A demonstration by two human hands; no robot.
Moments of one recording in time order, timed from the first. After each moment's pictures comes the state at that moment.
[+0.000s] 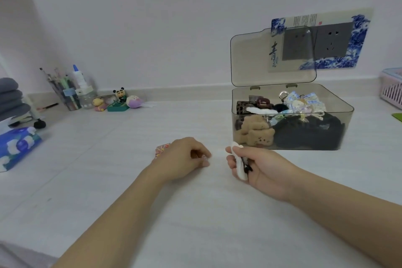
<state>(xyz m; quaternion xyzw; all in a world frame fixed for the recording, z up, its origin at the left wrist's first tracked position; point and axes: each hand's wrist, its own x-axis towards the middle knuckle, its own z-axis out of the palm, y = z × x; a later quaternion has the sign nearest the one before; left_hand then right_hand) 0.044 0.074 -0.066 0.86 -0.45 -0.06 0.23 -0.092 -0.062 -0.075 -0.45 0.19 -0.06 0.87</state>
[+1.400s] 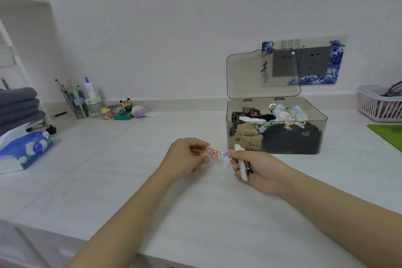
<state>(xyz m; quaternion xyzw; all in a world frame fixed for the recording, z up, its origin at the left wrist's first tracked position) 0.023 0.079 -0.074 0.78 -0.33 -0.14 0.52 -0.109 -0.055 -0.069 -0.50 0.23 -0.07 0.83</state>
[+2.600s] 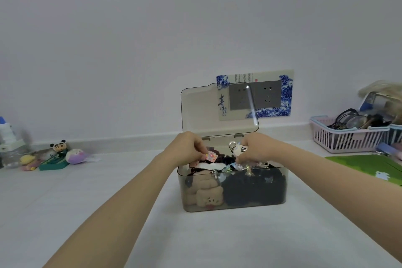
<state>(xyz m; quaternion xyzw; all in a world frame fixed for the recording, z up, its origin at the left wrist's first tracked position) 0.070 -0.104 0.000 0.82 -0.50 -0.09 0.28 -0.086 -0.239 0.004 -0.94 0.29 -0.05 0.18</state>
